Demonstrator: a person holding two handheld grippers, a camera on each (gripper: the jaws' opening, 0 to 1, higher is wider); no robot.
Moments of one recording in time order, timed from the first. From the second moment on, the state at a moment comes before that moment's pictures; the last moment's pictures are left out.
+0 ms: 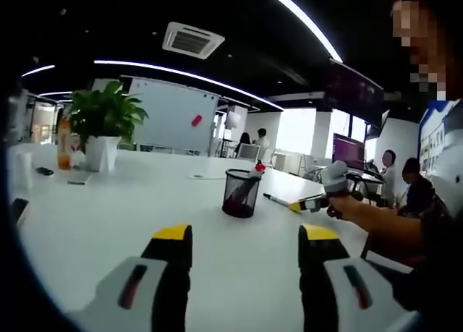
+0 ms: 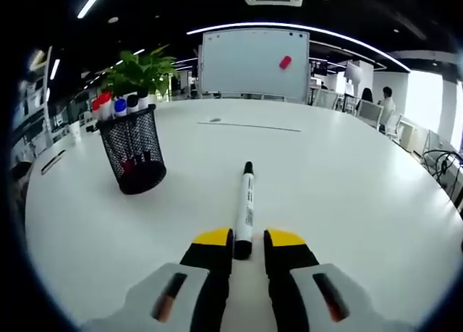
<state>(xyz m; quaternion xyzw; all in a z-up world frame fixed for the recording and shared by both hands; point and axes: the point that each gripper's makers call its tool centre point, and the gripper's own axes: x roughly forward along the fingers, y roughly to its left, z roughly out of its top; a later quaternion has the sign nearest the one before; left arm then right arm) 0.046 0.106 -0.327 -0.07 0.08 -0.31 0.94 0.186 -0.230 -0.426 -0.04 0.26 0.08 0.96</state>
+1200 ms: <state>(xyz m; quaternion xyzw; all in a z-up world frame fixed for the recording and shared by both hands) 0.045 0.110 -0.329 -0.06 0.08 -0.31 0.95 0.179 -0.208 -0.370 -0.04 0.16 0.17 0.97</state>
